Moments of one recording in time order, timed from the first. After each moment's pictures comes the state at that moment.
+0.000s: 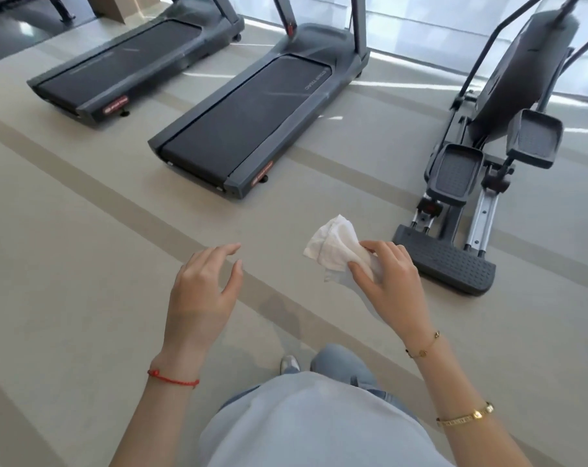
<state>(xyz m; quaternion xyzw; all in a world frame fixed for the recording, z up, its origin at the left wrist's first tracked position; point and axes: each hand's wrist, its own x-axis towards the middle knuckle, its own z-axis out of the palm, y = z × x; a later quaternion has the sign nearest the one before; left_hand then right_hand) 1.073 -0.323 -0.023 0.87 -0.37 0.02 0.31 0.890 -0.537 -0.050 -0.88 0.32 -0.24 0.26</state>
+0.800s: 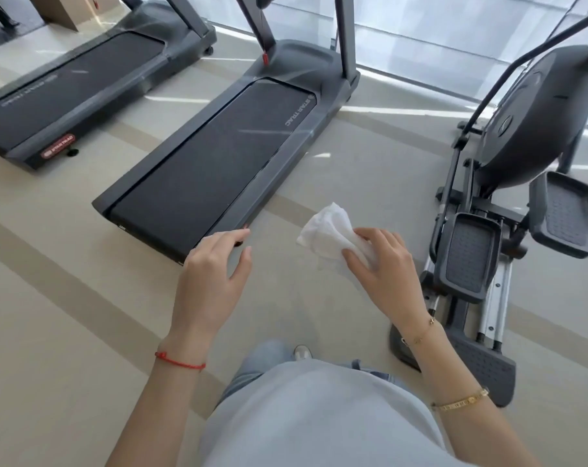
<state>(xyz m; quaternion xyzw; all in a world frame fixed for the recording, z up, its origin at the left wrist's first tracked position) 1.400 -0.778 -0.021 0.85 -0.41 0.01 0.34 1.217 -0.971 -0.035 -0.88 0.33 -0.22 0.26</state>
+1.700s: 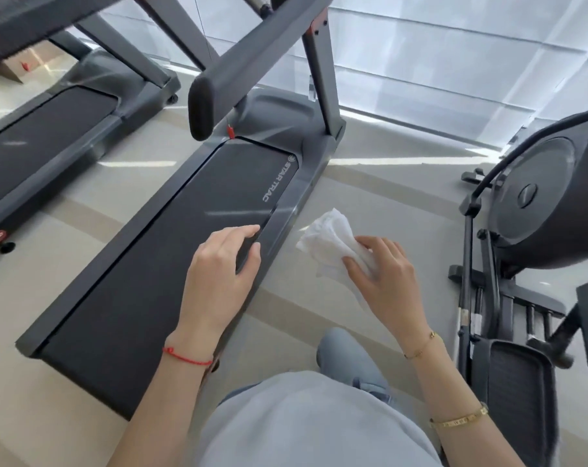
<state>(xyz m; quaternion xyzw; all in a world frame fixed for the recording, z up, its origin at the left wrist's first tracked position) 1.748 -1.278 -0.004 0.83 -0.45 -0.01 0.33 1.555 -1.434 -0.036 -0.85 0.37 -0.26 0.26</state>
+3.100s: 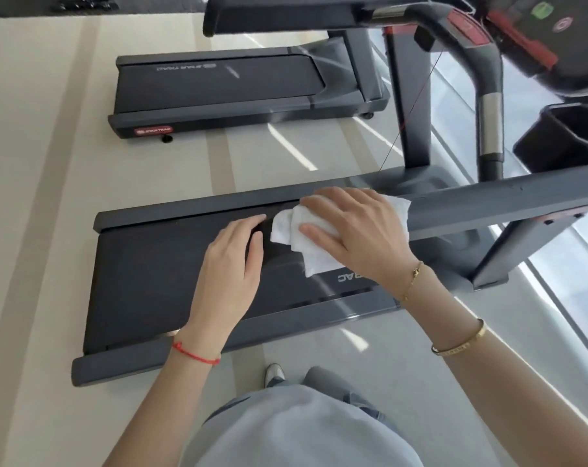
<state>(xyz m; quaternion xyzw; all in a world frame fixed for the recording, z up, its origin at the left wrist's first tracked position) 1.978 -1.514 -0.005 0.91 -0.05 0.12 0.39 2.033 -1.721 0.033 -0.95 -0.28 -0.15 0.05</state>
